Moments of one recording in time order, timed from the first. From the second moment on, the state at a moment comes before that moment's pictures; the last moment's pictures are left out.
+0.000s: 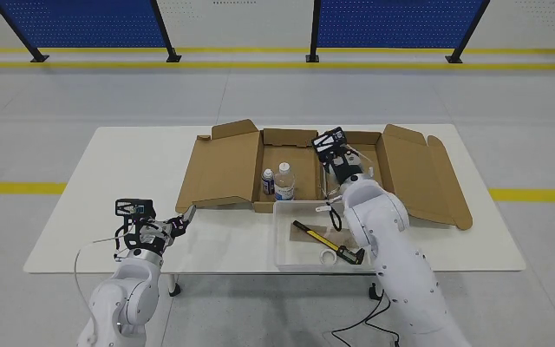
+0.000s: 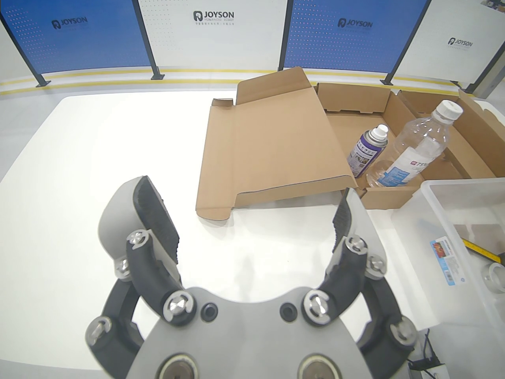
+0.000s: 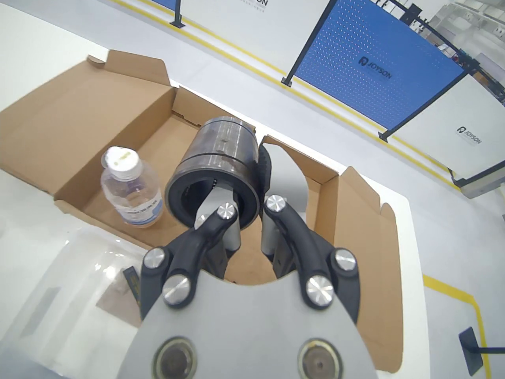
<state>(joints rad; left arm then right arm) 1.70 -1.31 -1.69 -1.92 1.23 -0.09 -0.28 -1.04 -1.43 1.14 -1.62 -1.66 0.03 0.65</state>
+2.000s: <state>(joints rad) 1.70 -1.31 -1.69 -1.92 1.23 -0.09 -0.28 -0.74 -1.52 0.98 -0.89 -1.35 -0.14 0.59</state>
